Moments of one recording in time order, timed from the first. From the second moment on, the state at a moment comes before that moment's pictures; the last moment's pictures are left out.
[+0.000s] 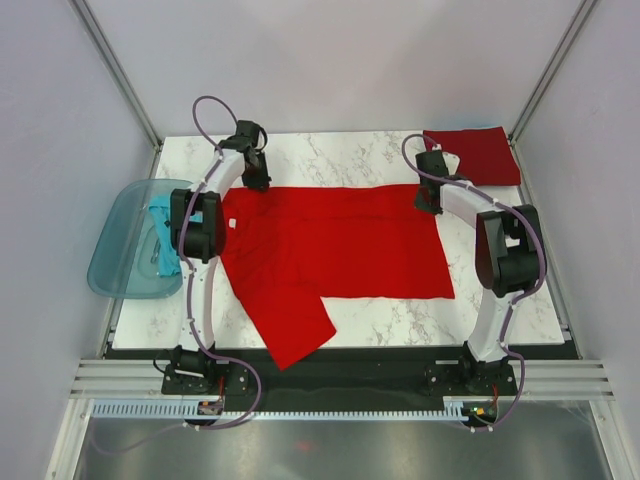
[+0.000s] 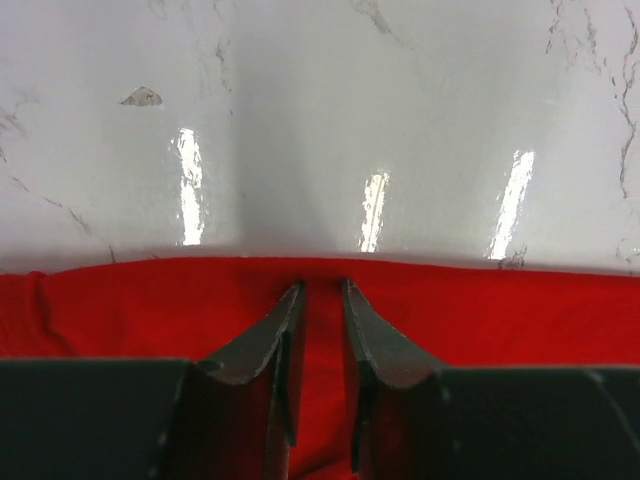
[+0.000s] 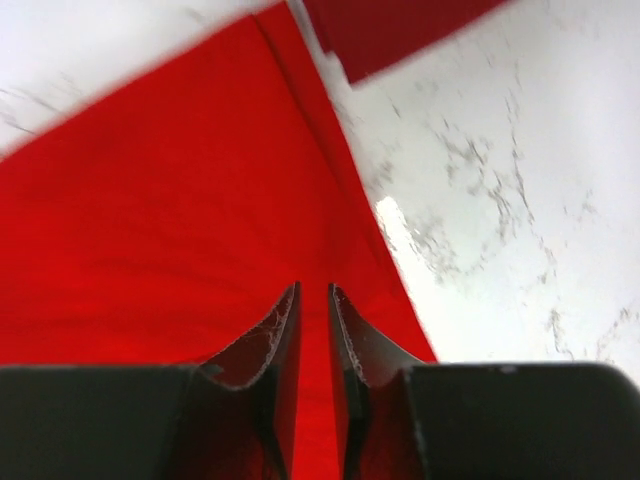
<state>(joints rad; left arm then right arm) -0.15 2.43 2.10 -0.73 -0.01 -0.30 0.18 1.94 1.33 -0.37 0.34 0.51</state>
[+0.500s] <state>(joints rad) -0.21 1.89 1.76 -0.75 0.14 -0.16 0.19 1.64 1.30 -0.46 0.17 0.51</state>
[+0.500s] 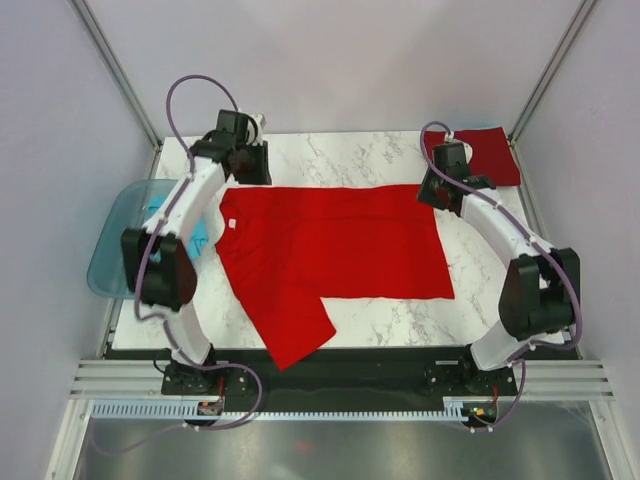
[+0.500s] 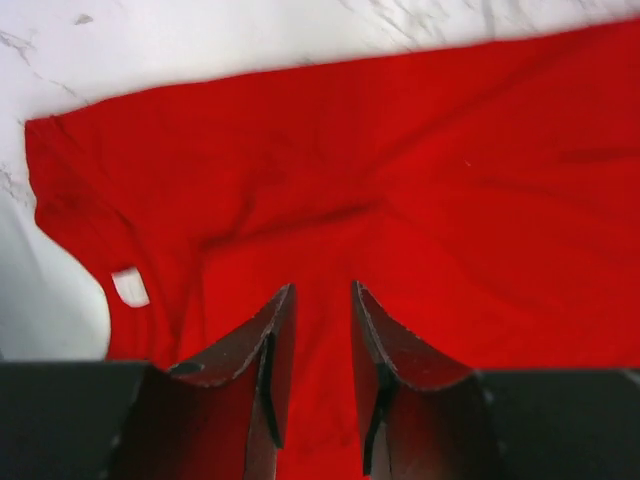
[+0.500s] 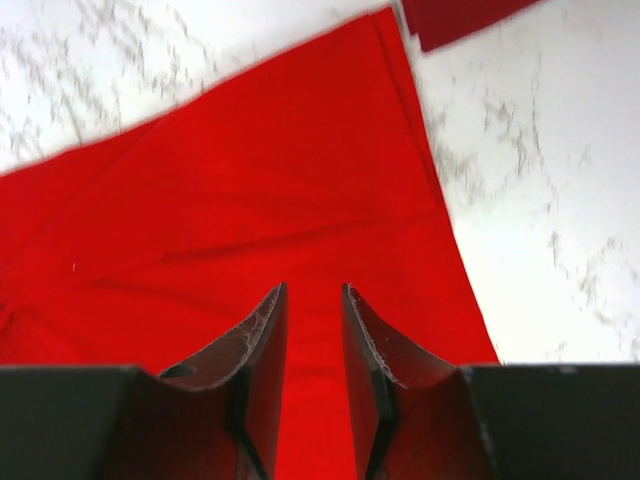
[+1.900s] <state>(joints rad) -1.34 1.63 0.98 -0.83 -0.26 -0.57 0.09 1.24 0.96 -0.46 -0.06 0.52</state>
